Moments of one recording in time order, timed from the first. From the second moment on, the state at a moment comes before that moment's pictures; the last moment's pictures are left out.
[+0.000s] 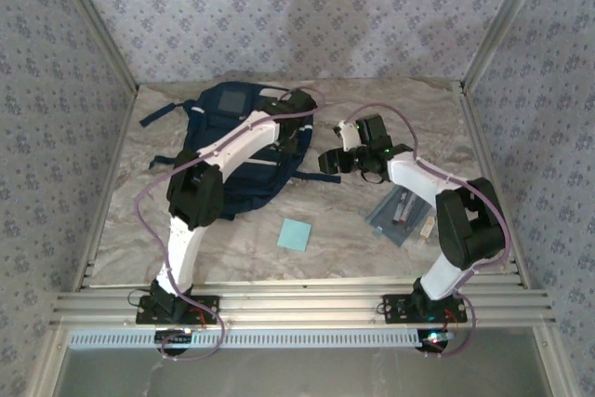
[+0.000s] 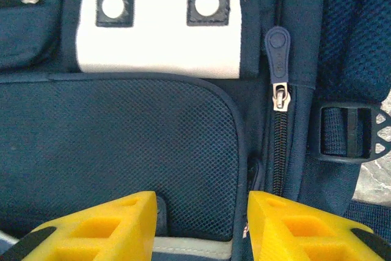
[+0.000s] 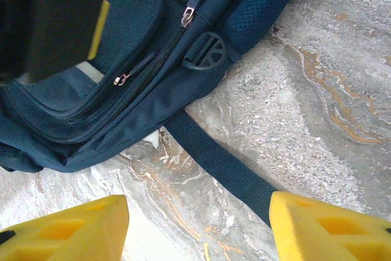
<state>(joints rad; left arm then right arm) -0.67 2.18 1.97 -1.07 -0.41 -0.41 0.39 1.64 1.04 -0.22 -0.43 0.14</state>
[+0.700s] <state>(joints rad) -0.60 2.26 1.84 -0.88 -0.31 -0.45 0.40 1.64 1.04 -0.24 -0.42 0.14</state>
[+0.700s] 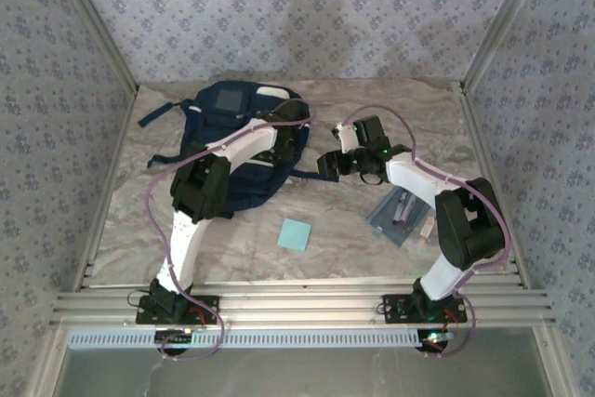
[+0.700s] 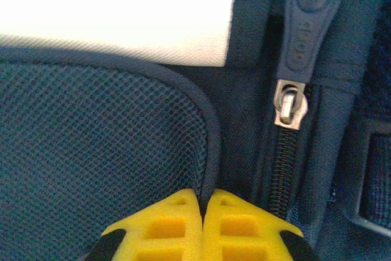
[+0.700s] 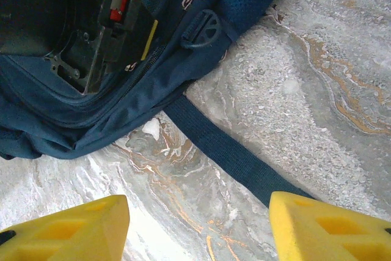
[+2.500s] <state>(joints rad) -0.54 2.08 2.20 -1.18 -0.11 -0.36 0.46 2.00 1.25 -0.01 -0.57 -0.11</state>
